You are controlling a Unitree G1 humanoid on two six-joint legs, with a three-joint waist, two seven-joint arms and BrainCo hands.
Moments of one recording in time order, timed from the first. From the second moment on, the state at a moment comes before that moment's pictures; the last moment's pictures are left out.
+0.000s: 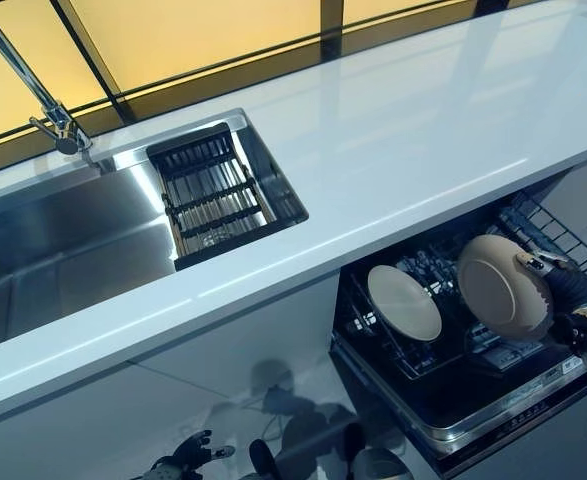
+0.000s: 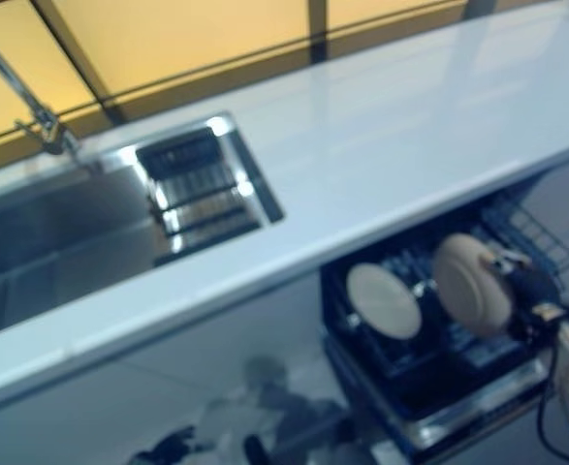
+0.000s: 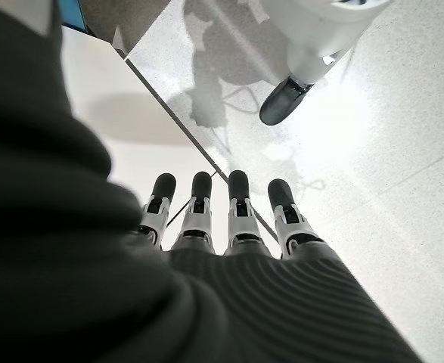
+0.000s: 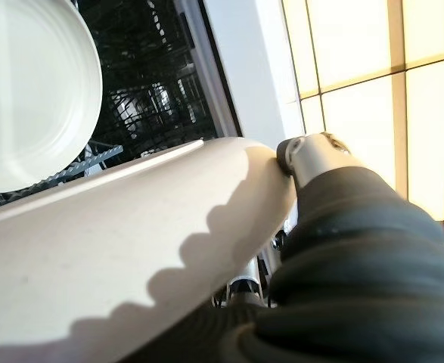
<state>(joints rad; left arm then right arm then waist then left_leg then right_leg) 0.01 0.29 -0.25 1.09 -0.07 -0.10 -0.09 -0.01 -0.87 -0.26 0.15 0.88 0.25 0.13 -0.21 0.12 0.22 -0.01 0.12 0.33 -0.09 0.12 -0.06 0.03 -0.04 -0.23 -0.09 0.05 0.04</state>
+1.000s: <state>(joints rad) -0.02 0.29 -0.27 1.05 -0.10 -0.10 -0.11 -0.17 -0.94 -0.26 0.29 0.77 0.30 0.06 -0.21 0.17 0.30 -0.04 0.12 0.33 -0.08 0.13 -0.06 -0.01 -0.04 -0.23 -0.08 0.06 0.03</state>
